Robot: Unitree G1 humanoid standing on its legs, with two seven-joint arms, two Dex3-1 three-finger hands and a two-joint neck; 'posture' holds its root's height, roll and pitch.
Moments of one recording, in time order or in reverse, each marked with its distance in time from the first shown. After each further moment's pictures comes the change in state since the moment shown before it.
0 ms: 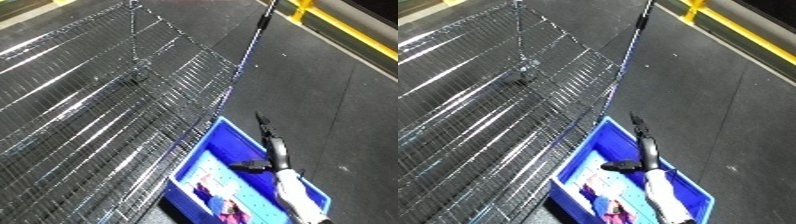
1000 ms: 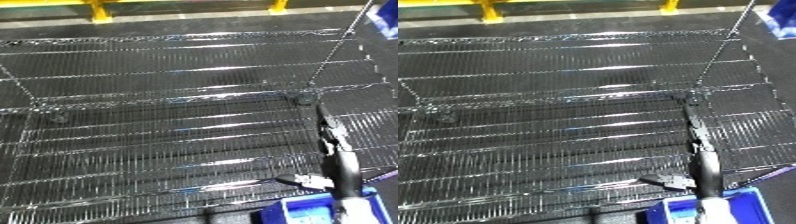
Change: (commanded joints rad) left arm -0.028 -0.014 0.003 -0.055 0.025 0.014 0.020; right arm -0.205 0.035 0.310 -0.221 -0.044 0.028 0.063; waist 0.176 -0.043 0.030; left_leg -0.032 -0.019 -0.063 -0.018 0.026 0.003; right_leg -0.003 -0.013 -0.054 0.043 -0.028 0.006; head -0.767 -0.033
